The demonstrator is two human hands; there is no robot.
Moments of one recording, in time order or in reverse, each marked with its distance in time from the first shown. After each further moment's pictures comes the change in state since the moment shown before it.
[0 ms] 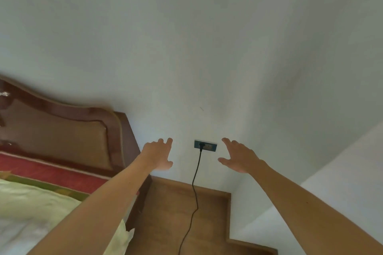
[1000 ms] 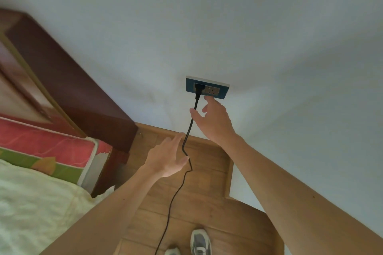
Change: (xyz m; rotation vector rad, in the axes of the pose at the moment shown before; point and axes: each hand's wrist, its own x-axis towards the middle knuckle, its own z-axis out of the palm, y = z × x) left_hand 0.170 0.066 0.306 -0.447 -0.156 -0.037; right_hand 0.215 0.018 0.236 0.605 0.095 0.137
